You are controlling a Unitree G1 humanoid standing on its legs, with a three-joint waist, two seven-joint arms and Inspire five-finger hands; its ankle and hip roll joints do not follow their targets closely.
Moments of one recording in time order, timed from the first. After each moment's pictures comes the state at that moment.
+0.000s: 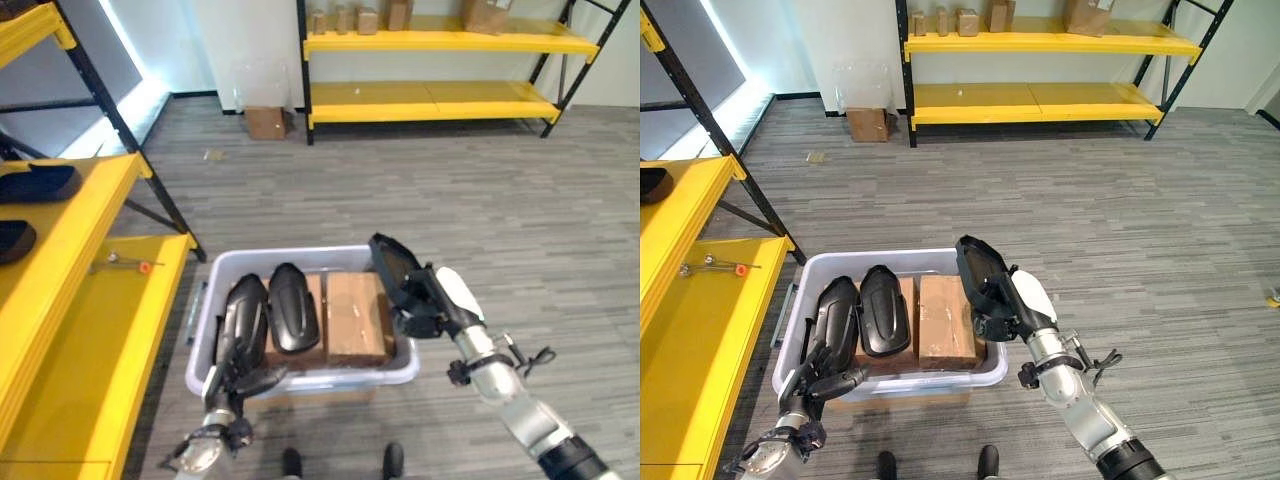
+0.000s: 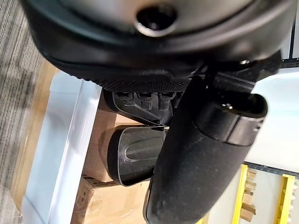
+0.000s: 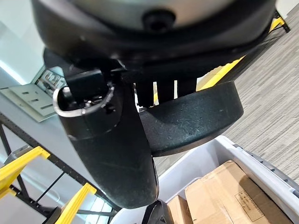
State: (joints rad) left arm 0.23 0.33 -0.15 0.27 -0.57 -0.10 0.16; right arm -0.12 -0.58 0.40 0.07 -0.22 -0.07 -0.22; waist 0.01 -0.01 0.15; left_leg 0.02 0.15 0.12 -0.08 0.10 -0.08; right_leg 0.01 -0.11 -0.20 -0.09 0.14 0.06
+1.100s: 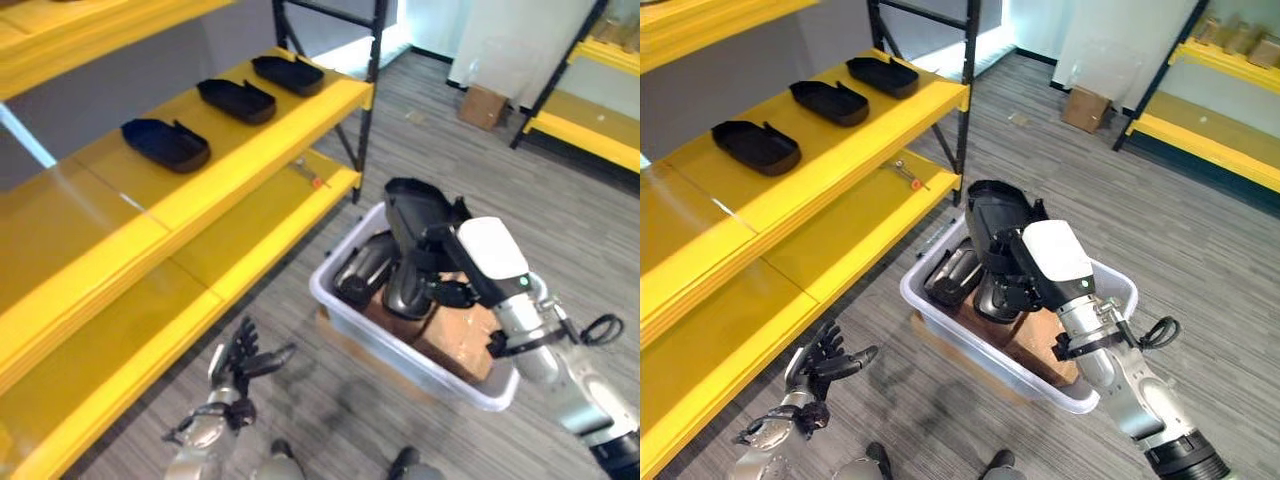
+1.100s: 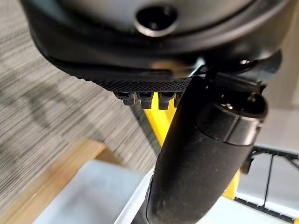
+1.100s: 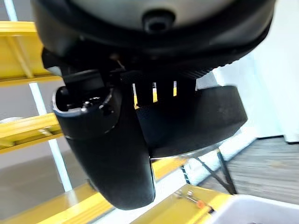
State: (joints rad) left arm 0.15 0.39 -0.16 0.26 -0.58 -0.09 0.12; right arm -0.13 -0.78 0.24 -0.20 -0.51 -0.13 -0.26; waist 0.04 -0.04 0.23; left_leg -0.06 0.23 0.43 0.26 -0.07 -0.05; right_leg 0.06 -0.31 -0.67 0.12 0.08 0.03
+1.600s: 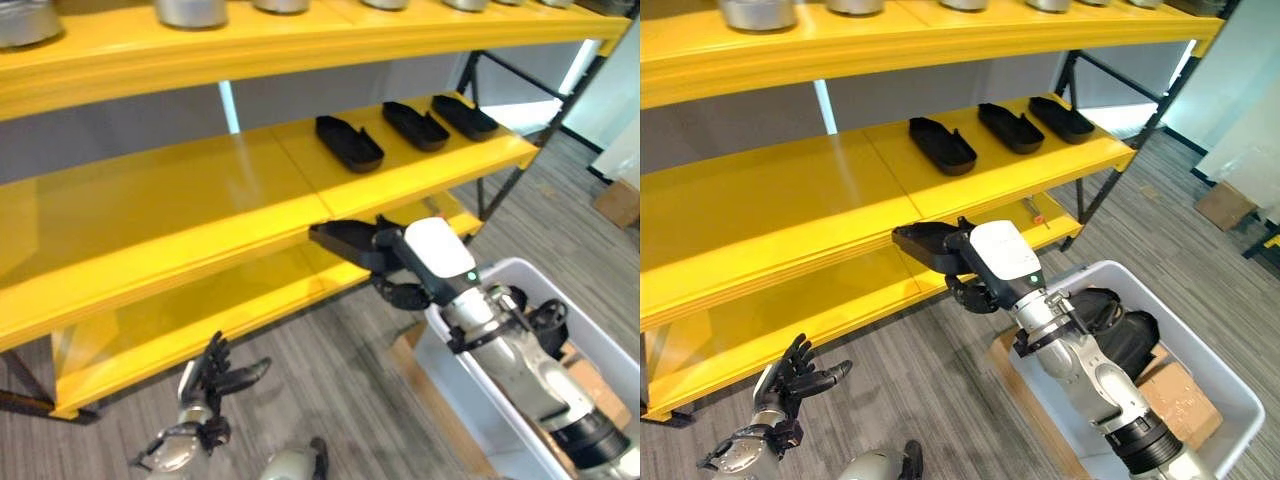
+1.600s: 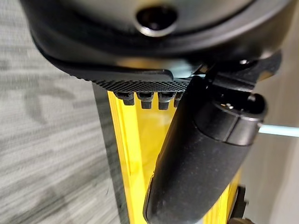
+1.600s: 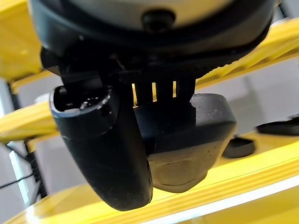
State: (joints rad) left arm 0.22 0.42 -0.09 0.26 -0.56 -0.09 0.12; right arm -0.23 -0.68 0.40 -0.20 -0.58 -0.11 -0.18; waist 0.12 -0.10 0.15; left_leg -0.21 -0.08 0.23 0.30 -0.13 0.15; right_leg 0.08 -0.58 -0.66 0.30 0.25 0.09
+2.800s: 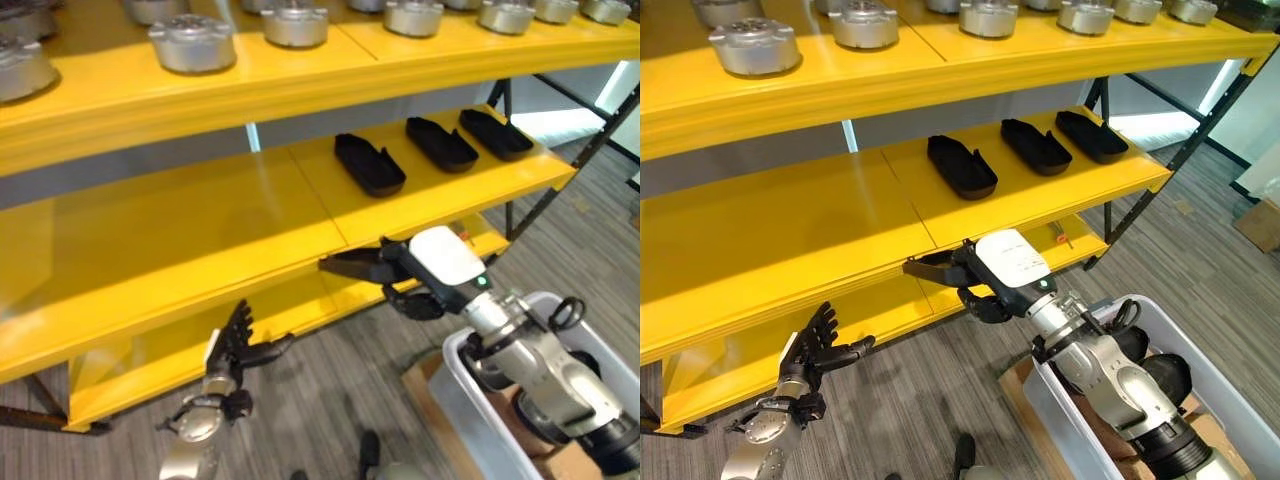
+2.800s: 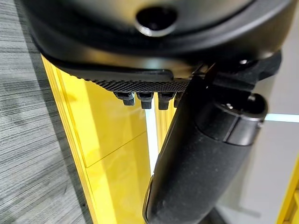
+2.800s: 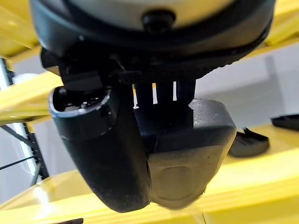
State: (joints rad) left arm 0.12 0.36 -0.12 0.22 -0.46 -0.09 0.12; right arm -0.22 -0.78 0.36 -0.23 -0.53 -0.15 -0.11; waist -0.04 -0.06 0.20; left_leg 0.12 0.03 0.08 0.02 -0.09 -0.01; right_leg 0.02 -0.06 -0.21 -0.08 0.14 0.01
